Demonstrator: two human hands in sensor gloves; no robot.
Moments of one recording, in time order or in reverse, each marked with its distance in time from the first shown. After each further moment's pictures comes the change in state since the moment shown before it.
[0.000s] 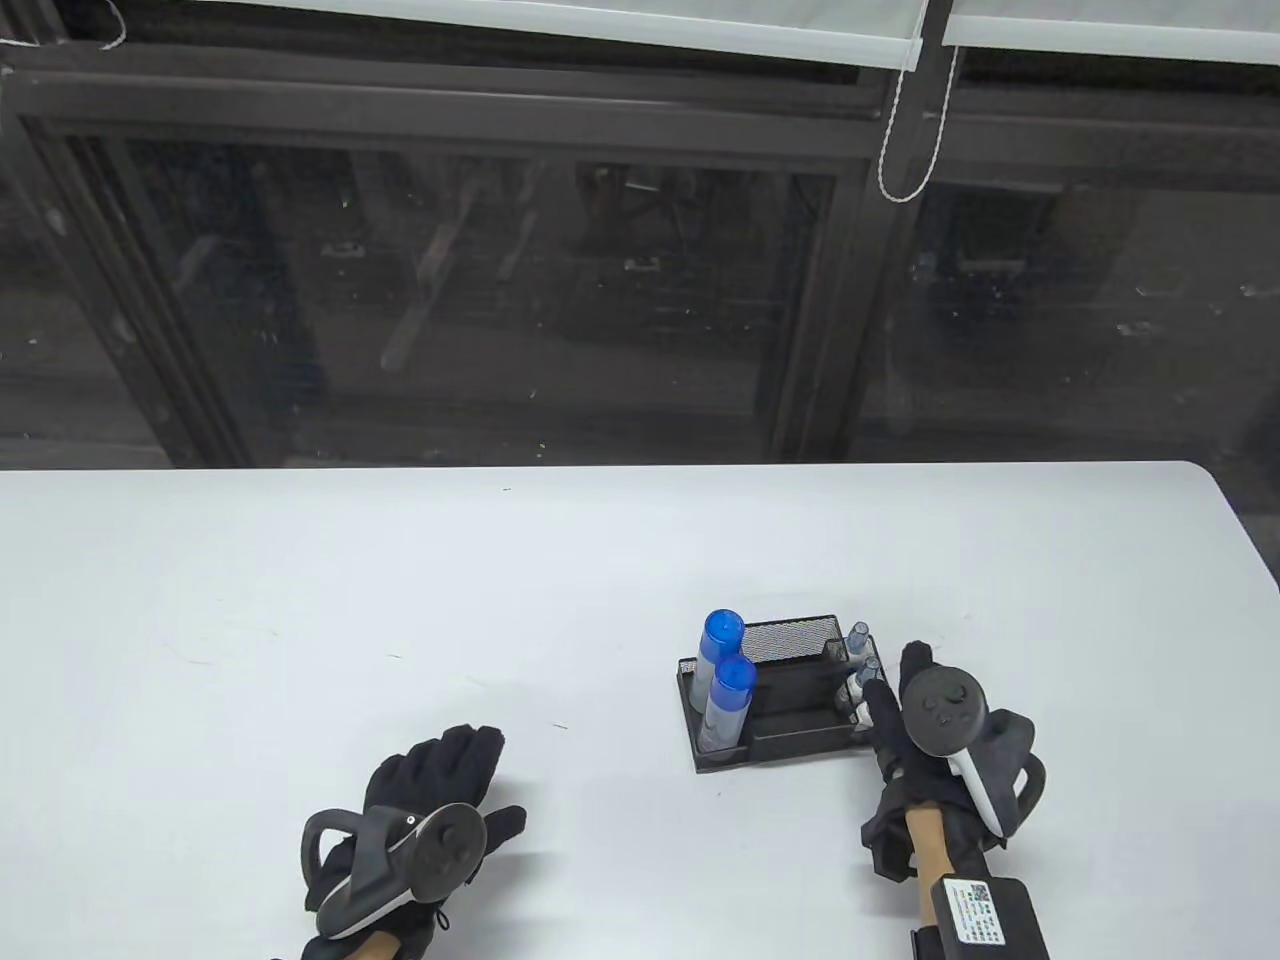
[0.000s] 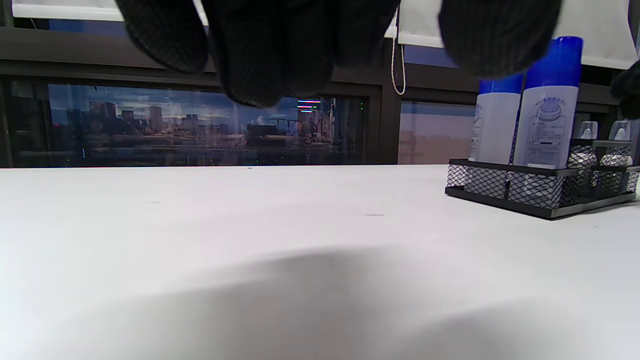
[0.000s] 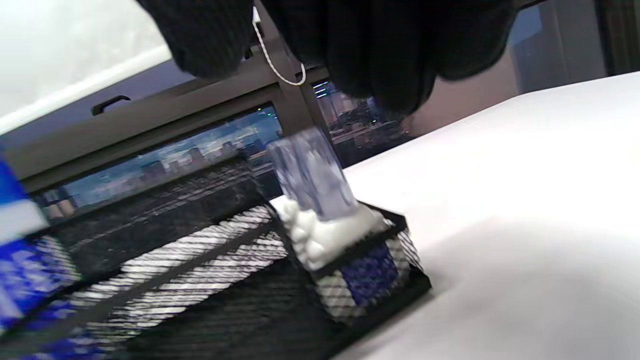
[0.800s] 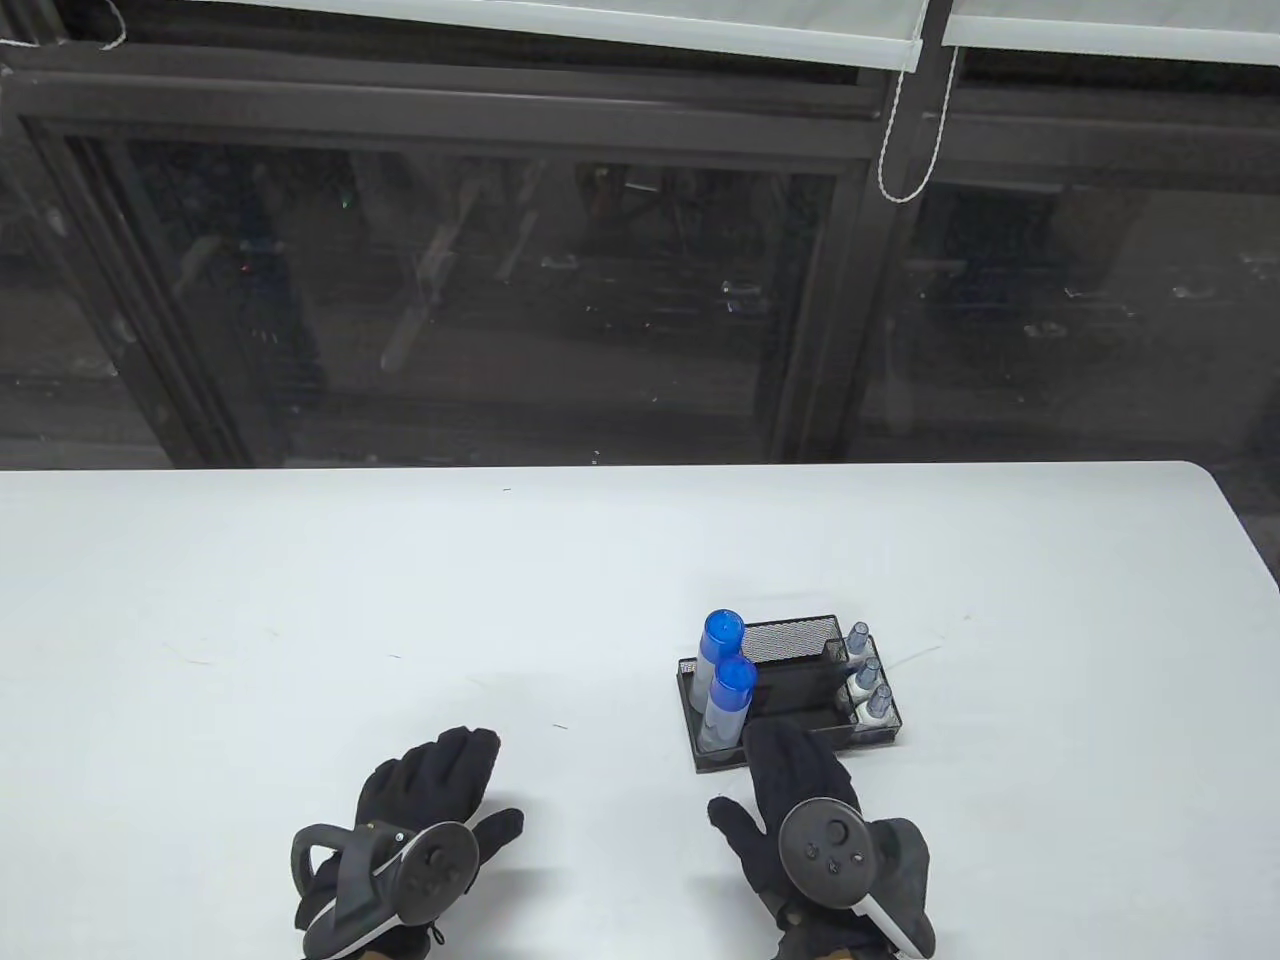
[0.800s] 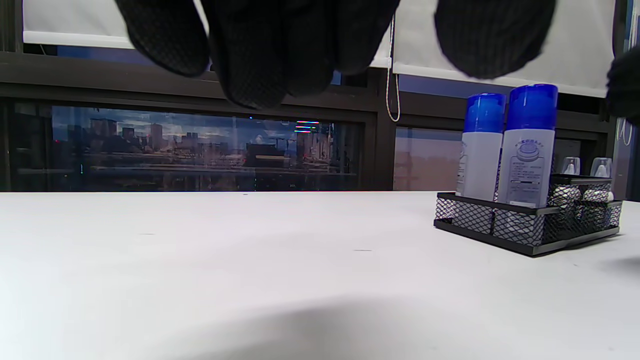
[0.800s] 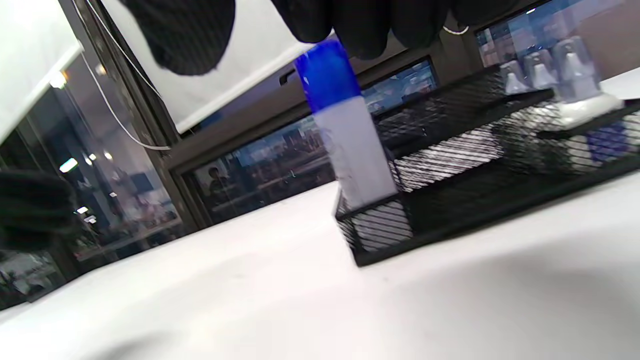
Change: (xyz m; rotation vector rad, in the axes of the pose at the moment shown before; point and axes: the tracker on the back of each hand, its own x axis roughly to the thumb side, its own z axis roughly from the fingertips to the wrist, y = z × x) left_hand 0.005 0.016 0.013 0.063 -0.006 0.017; right_hand 0.066 0.042 0.104 0.126 -0.400 -0.034
